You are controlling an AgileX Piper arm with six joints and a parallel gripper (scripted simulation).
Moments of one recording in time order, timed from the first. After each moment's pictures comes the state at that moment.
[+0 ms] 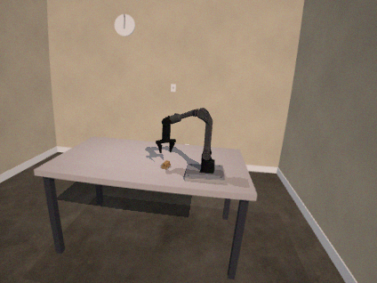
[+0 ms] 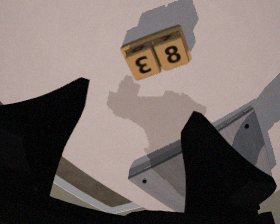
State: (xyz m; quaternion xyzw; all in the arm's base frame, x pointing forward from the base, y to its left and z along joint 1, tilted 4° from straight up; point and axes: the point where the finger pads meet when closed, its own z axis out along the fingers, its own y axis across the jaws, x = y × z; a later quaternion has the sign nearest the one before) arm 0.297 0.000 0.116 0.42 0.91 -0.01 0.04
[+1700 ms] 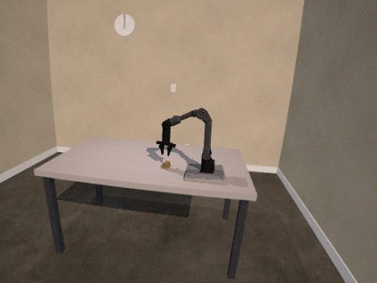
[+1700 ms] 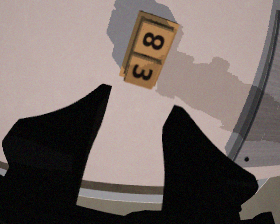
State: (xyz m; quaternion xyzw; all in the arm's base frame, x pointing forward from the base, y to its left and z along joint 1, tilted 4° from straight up) arm 0.298 -0.002 0.097 0.76 0.65 0.01 0.04
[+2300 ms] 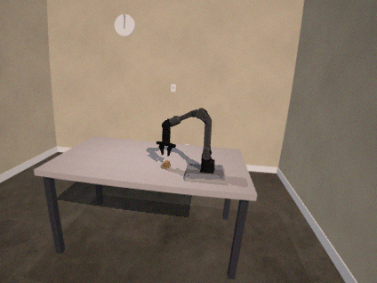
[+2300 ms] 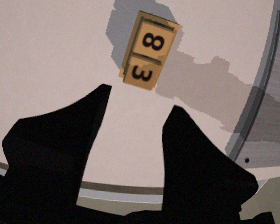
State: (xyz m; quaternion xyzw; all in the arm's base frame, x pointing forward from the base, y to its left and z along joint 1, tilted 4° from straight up) arm 0.297 -0.002 0.094 0.76 0.65 0.01 0.04
